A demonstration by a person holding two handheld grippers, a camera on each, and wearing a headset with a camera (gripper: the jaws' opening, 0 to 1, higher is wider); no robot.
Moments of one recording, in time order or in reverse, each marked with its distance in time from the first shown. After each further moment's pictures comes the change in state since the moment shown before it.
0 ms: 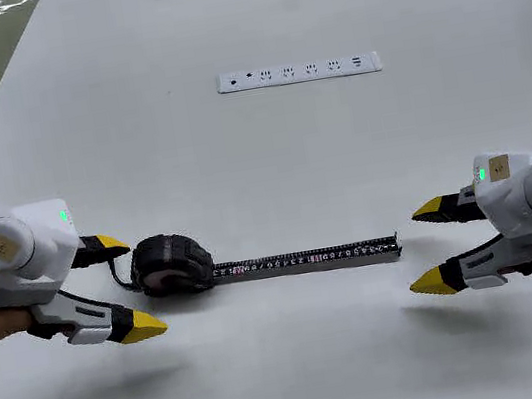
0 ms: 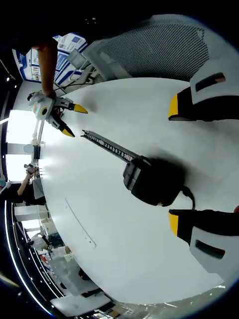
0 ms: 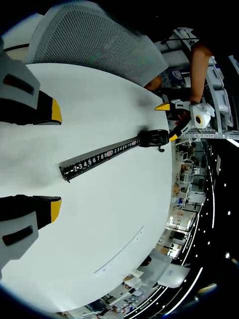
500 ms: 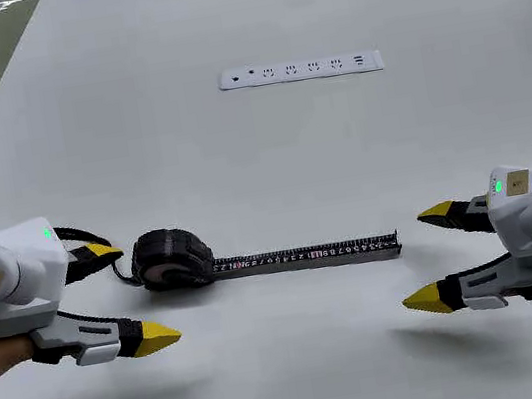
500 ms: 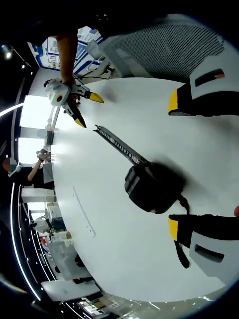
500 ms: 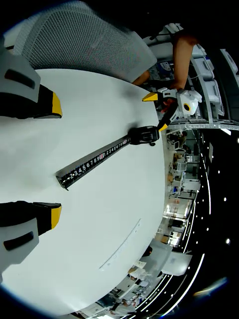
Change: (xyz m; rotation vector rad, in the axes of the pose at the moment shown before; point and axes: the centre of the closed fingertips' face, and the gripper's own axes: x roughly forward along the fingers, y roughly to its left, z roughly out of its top) left arm -0.006 -0.015 0.001 -0.117 -0.112 0.083; right arm -0.004 0.011 0.007 0.077 -0.075 -0.065
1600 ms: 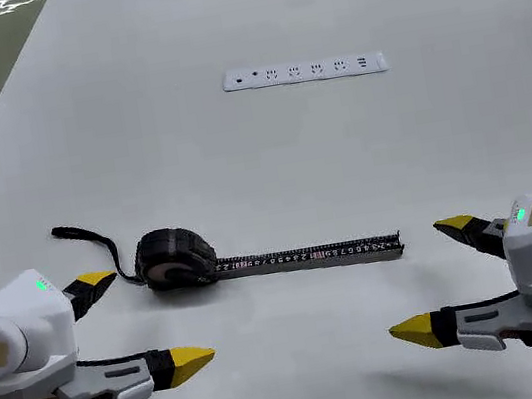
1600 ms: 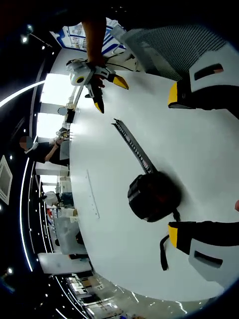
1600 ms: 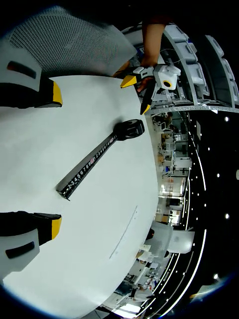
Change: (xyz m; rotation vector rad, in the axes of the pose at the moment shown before) left arm -0.007 -0.030 0.009 -0.157 -0.154 0.154; right arm -0.007 0.025 0.012 0.154 -0.100 -0.119
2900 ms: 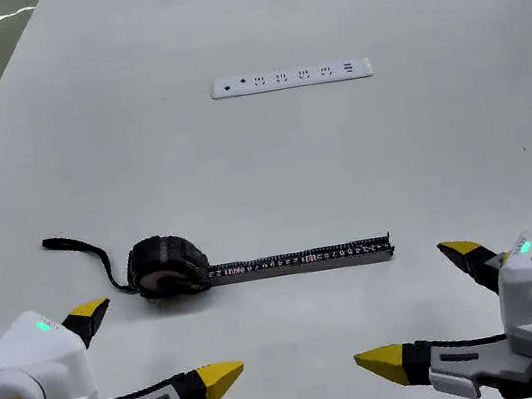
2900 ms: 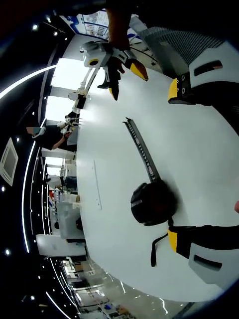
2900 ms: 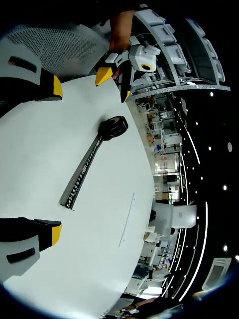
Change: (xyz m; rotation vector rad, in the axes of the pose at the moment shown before) left arm -0.009 -0.026 0.011 -0.109 -0.048 0.121; right arm -0.014 0.037 0.020 0.183 -0.080 -0.120
